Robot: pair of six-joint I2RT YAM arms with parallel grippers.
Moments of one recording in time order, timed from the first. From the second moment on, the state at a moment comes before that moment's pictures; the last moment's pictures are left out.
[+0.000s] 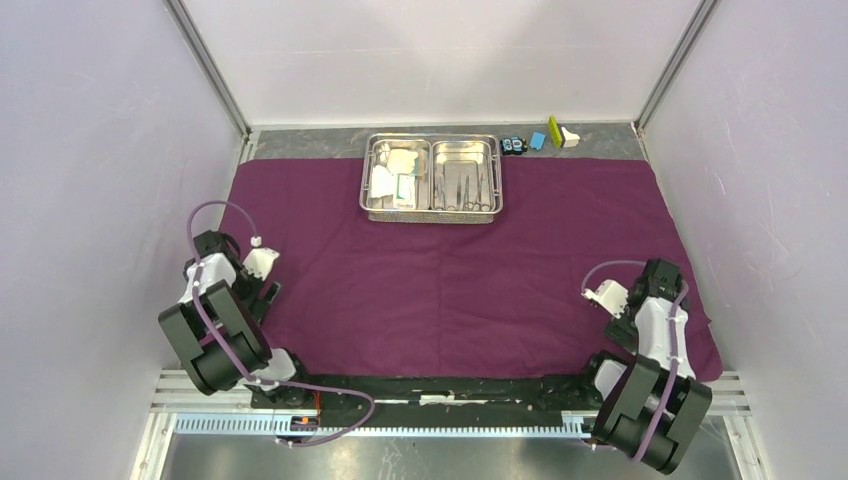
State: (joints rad) left arm 0.58 1.39 0.72 -0.69 -0.03 0.98; right arm -0.51 1.01 0.43 -0.74 0.26 -1.35
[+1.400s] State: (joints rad) left arm 0.53 1.37 0.90 -0.80 0.28 0.82; right arm -0.71 0.96 0.46 -0.67 0.35 -1.38
